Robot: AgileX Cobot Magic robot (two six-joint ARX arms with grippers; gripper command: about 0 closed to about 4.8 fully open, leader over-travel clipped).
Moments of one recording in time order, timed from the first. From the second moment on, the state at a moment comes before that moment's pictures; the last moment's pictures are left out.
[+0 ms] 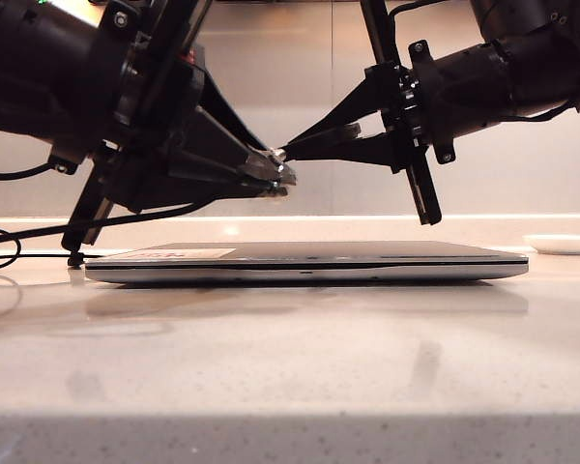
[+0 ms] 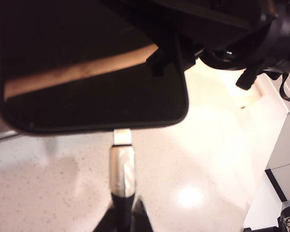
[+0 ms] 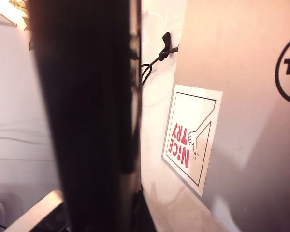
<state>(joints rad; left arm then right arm) -0.88 1.16 0.38 0.48 0.12 -0.74 0.44 1.51 0.76 0.42 -0.79 1.03</state>
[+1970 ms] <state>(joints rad) -0.88 1.16 0.38 0.50 0.12 -0.74 0.42 1.51 0.76 0.42 -0.80 1.08</state>
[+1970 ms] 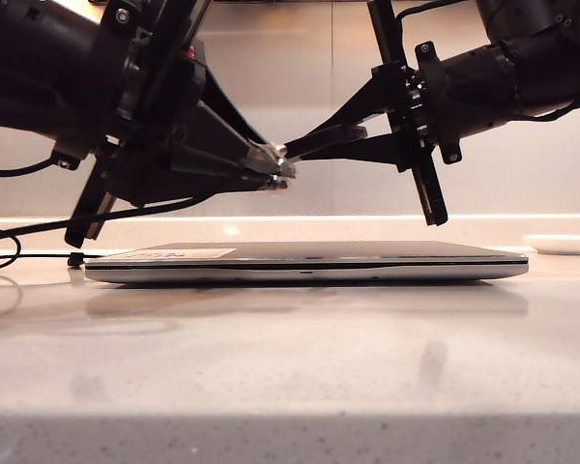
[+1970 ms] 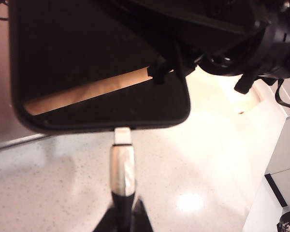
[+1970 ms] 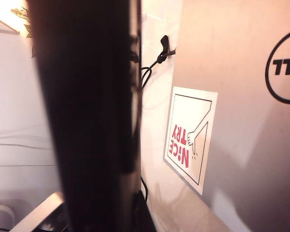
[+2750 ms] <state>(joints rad) -0.88 1.16 0.38 0.49 0.12 -0.73 0.43 1.51 0.76 0.44 -0.81 1.05</state>
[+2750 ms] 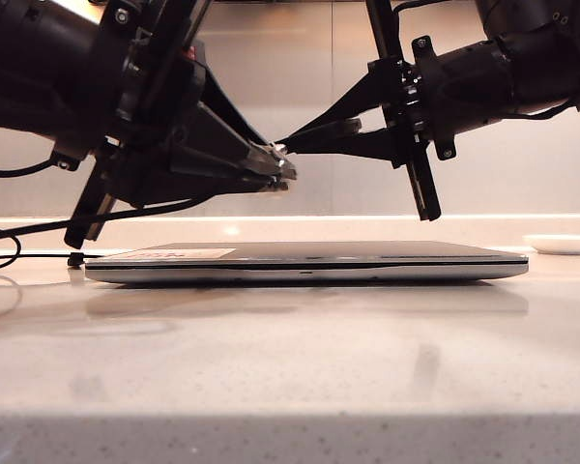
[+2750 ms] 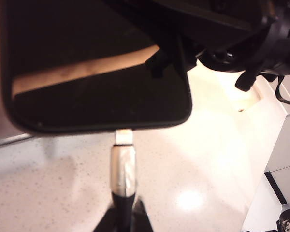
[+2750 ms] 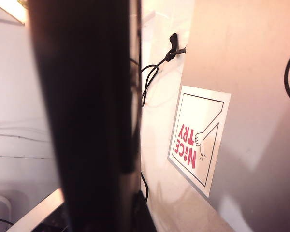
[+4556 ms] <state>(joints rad) -0.88 1.17 0.38 0.48 0.12 -0.73 0.46 1.50 0.77 0.40 -0.73 1.00</state>
